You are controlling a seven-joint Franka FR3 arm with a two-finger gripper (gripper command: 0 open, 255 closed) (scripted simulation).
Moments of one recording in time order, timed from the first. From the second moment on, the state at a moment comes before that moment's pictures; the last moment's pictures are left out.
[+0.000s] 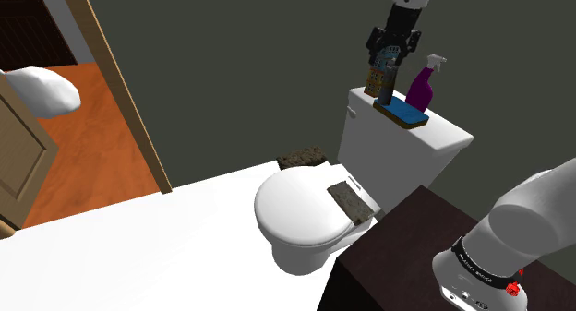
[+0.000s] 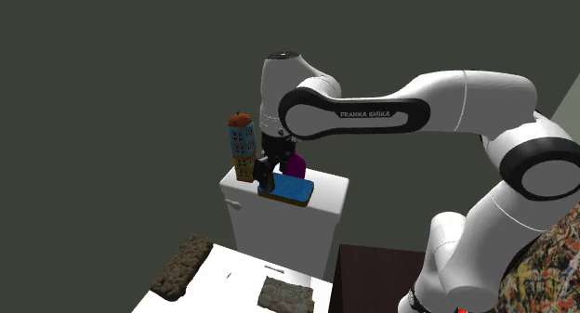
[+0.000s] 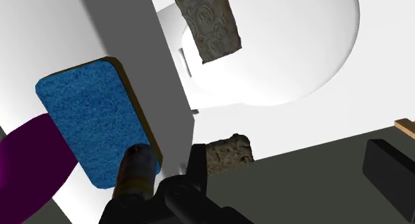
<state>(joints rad) -0.16 -0.25 -0.07 -1.93 0.02 1.77 0.23</state>
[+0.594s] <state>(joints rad) -0.24 0.02 -0.15 -1.67 0.01 1.75 0.27</state>
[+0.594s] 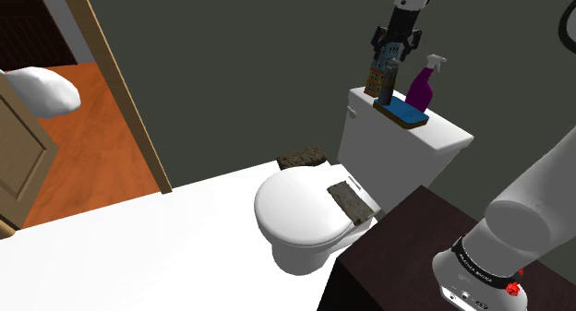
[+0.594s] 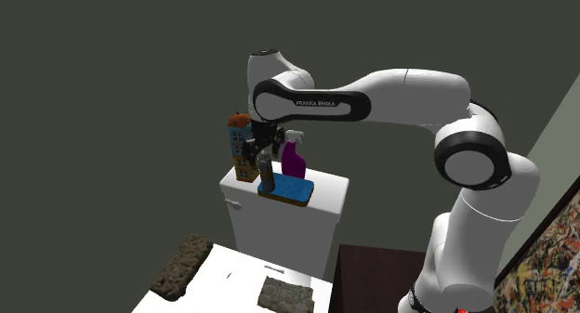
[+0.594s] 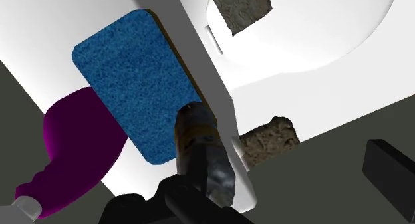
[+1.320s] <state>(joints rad) -0.30 0.17 -0.20 -1.58 0.02 1.79 0.29</state>
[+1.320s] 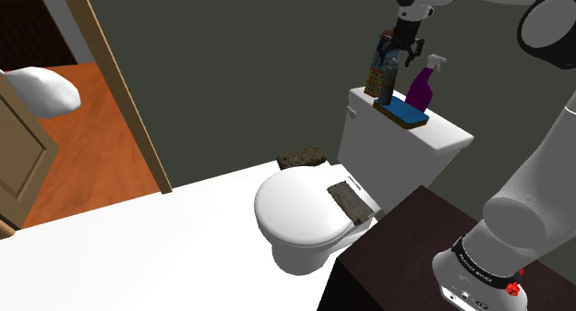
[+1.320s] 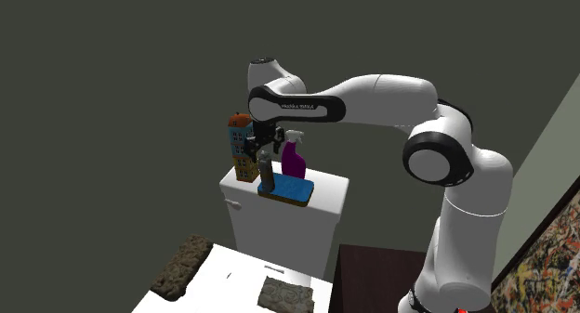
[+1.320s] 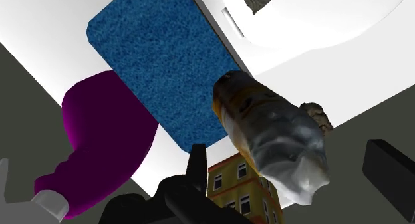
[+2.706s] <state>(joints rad) -0.30 0.18 -0.20 -1.50 0.03 1.73 0.29</state>
